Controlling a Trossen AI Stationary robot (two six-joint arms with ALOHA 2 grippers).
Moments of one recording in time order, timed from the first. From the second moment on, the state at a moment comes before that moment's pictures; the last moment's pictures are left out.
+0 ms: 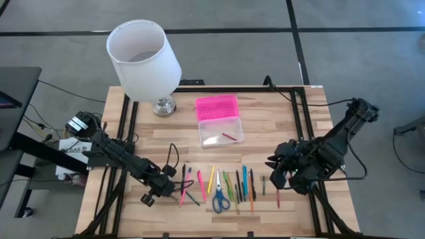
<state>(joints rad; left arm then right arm) -0.57 1.56 0.67 -0.44 0.10 -0.07 0.77 1.23 1.18 -1.15 0.65 1.23</state>
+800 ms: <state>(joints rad) -0.56 1.56 0.67 -0.39 0.16 -0.36 0.76 1.23 1.18 -1.25 0.65 1.23</state>
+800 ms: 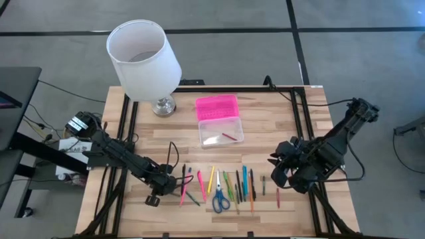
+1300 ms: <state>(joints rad) -0.56 1.56 0.69 -0.46 0.13 -0.32 0.76 1.23 1.18 -1.28 0.43 1.24</state>
